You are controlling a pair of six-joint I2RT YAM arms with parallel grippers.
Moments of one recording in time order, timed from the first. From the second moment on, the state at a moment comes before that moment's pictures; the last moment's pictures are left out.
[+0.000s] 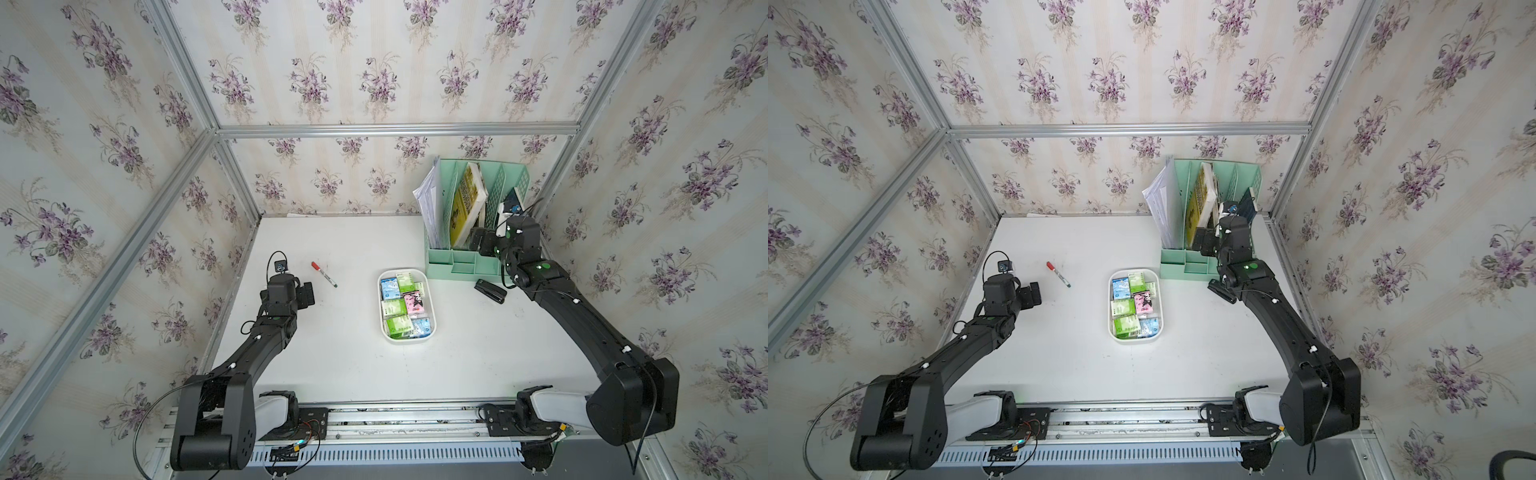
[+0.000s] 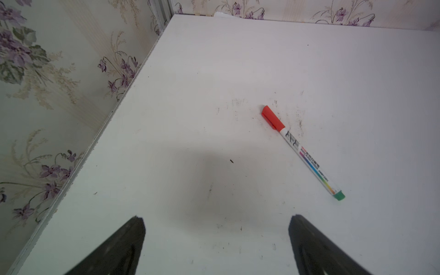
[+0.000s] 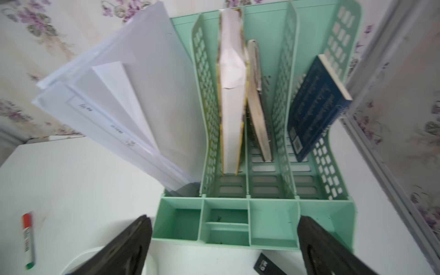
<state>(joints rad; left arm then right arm) 0.02 1.22 0.48 0.15 -0.25 -0.09 0.24 1.30 1.06 -0.23 0.17 0.23</state>
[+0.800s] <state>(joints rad) -0.01 1.49 0.42 0.63 -0.19 0.03 0.11 1.38 0.27 0.84 0.26 0.05</state>
